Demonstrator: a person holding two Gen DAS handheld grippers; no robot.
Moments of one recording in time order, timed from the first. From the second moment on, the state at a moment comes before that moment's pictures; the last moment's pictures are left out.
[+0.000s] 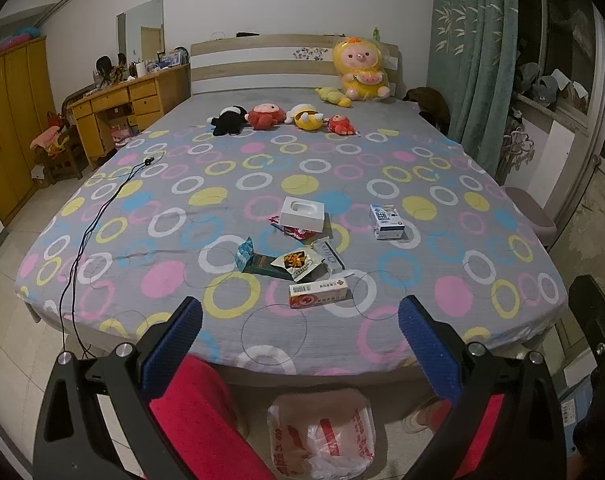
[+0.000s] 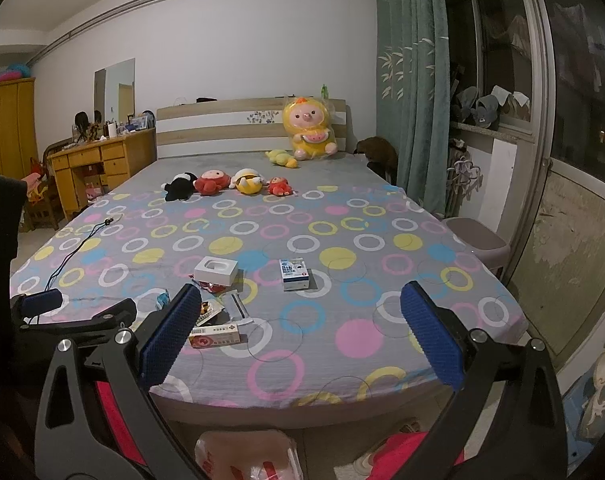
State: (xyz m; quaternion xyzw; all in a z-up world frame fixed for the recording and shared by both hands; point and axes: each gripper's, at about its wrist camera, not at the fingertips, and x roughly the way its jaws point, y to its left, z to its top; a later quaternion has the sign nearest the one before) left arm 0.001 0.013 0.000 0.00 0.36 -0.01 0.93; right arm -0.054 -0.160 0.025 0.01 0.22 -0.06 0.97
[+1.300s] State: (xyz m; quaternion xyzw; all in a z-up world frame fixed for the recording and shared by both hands) left arm -0.001 0.012 0.006 0.00 0.36 -0.01 0.93; right arm -0.054 -0.161 0.025 0.01 0.23 -0.06 0.97
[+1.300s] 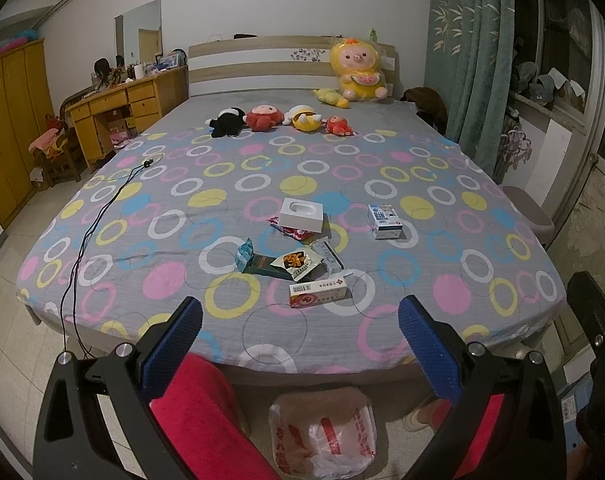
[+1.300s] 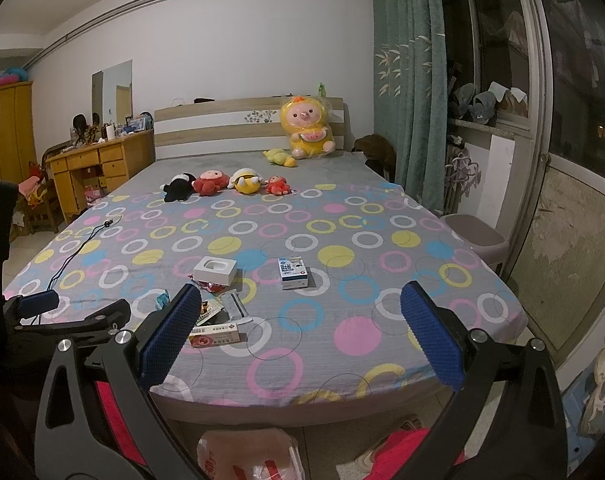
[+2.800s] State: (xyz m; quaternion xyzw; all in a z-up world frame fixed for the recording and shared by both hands) left arm 0.157 0.133 -0.070 -0.09 0.55 -0.04 0.83; right arm 0.110 -0.204 -0.020 -0.02 0.33 0.03 0.94
